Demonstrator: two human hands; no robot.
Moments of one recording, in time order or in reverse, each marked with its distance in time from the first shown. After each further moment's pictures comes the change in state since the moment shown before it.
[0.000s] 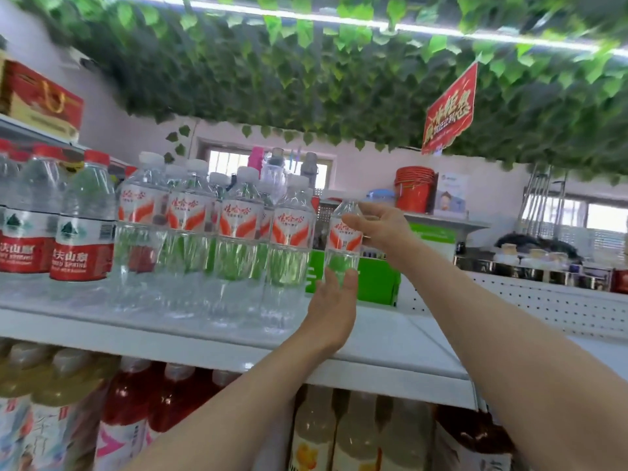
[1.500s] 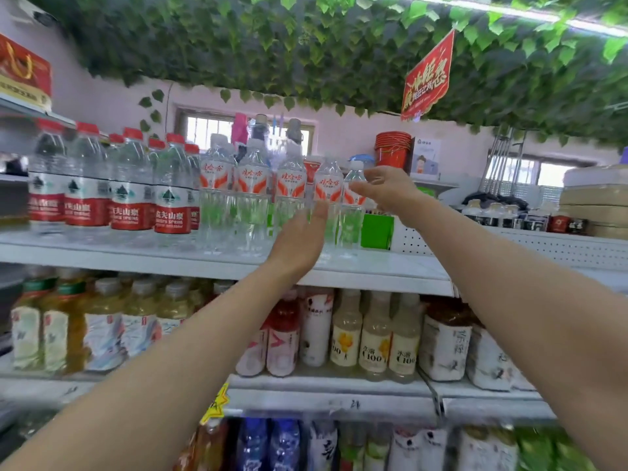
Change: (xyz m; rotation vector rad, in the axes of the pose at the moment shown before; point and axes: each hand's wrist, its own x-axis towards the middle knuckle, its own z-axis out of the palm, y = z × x) left_hand -0.138 0.008 -0.135 0.029 0.129 0.182; right_hand -0.119 -0.095 0.063 -0.449 0.120 0.094
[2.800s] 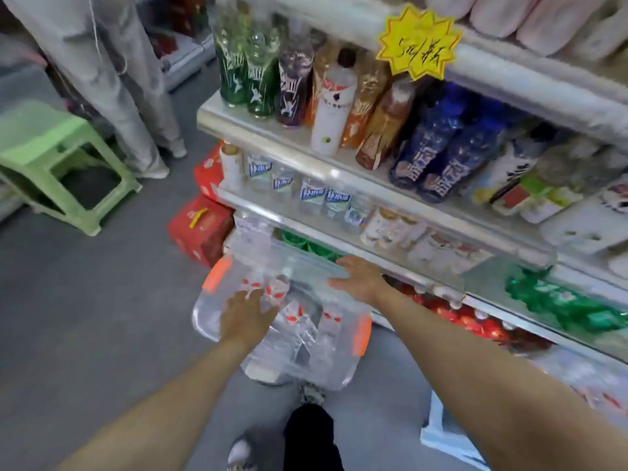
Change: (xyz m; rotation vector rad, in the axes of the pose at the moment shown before) left_hand -0.578 -0.385 -0.012 0.519 -0.315 -1.179; right_hand -0.484 0.201 0.452 -0.247 -1.157 0.480
